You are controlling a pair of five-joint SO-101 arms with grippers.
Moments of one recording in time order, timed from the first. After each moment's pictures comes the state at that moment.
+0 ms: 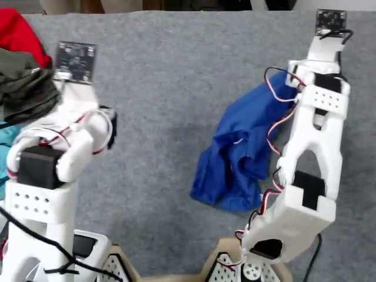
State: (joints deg) left arm 7.7 -43.3 14.0 80.3 -8.6; right arm 17.2 15.1 -5.1 42.2 2.0
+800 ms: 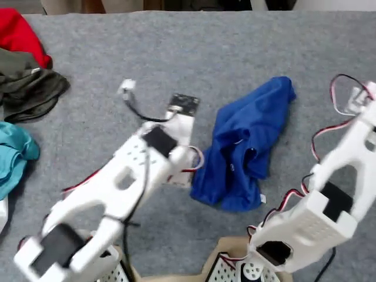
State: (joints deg) left arm 38.0 -11.3 19.4 83.0 16.9; right arm 38.1 15.3 -13.2 61.7 2.9
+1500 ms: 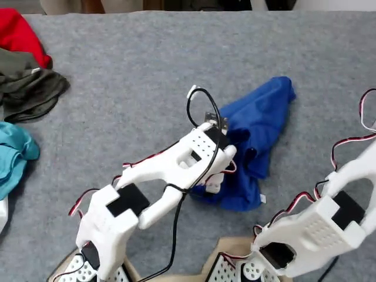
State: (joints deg) left arm 44.5 24.4 -1.6 81.1 24.0; right arm 46.3 15.3 -13.2 62.3 5.7
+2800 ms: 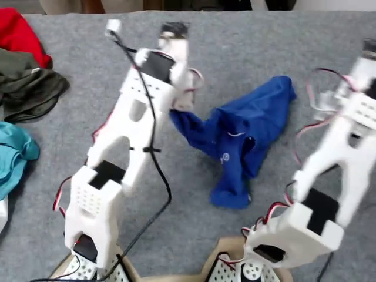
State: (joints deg) left arm 21.5 27.8 -49.7 100.2 13.0; right arm 25.2 5.8 -13.2 88.7 0.3
